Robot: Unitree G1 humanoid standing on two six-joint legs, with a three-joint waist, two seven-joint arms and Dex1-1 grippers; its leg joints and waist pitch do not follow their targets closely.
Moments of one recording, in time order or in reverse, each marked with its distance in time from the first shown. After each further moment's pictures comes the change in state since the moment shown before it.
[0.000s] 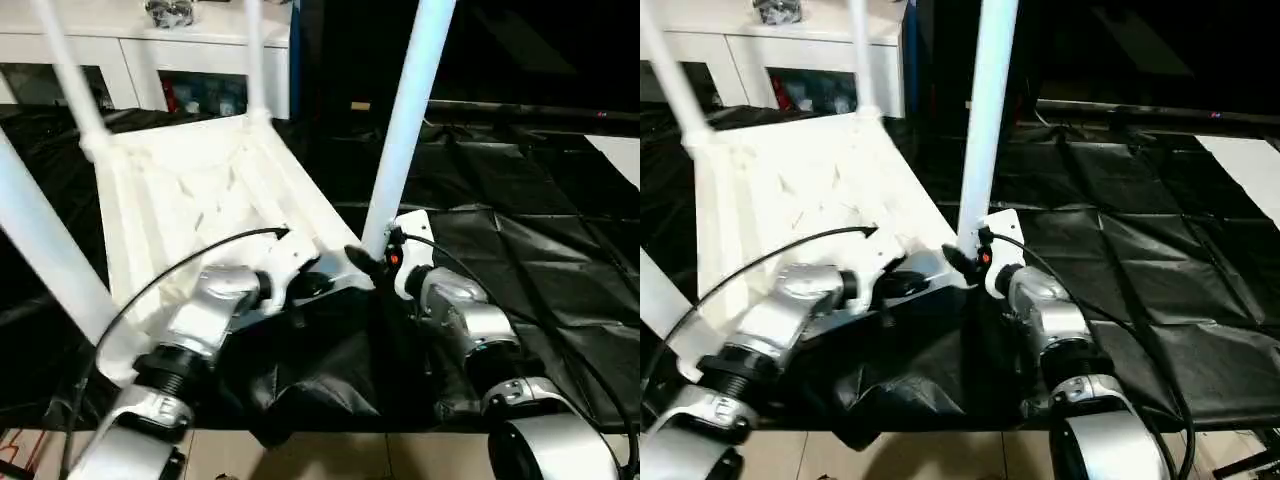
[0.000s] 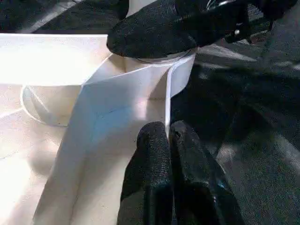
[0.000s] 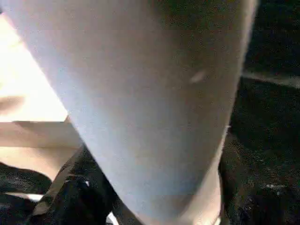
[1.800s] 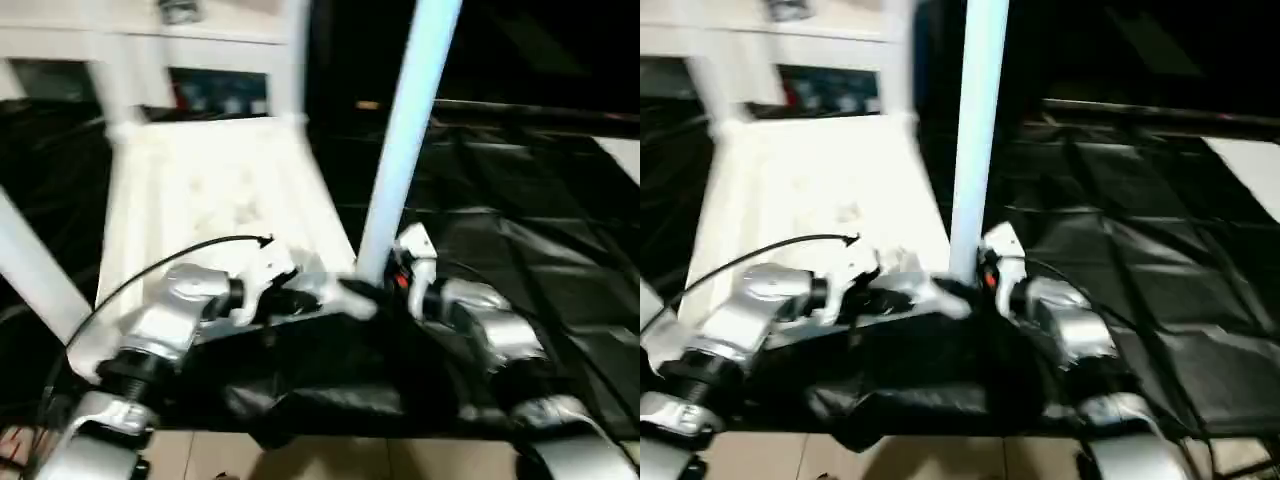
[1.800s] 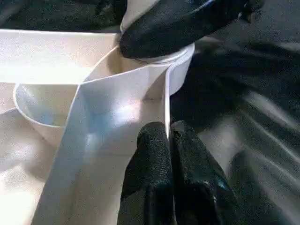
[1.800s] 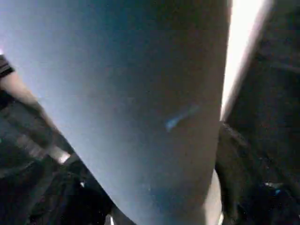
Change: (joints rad) left arm 0.036 0.099 -0.002 -0.050 -0.050 -0.023 -0.165; right arm 0.052 -0.031 0.041 -0.096 0.036 0.051 0.189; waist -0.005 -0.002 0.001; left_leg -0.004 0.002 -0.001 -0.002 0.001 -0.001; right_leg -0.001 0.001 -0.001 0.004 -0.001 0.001
